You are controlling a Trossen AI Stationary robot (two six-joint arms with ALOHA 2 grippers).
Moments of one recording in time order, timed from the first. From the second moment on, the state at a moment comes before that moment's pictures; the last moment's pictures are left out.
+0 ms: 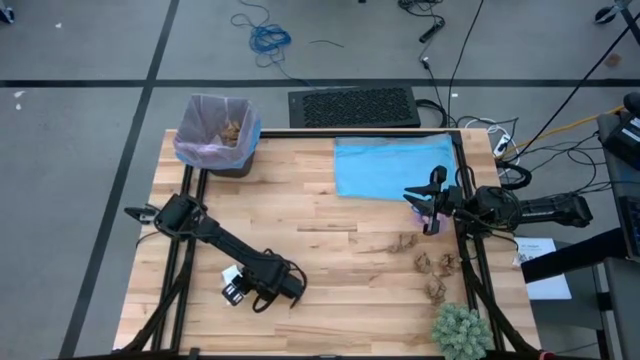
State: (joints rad) left arm -0.46 1.99 1.29 -1.26 0.25 0.32; right arm 0.03 0.20 0.03 0.41 0.23 -0.11
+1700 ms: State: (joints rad) left arm -0.08 1.56 1.71 -1.57 -0.87 -0.43; right arm 0.03 0.20 0.03 0.42 0.23 -0.10
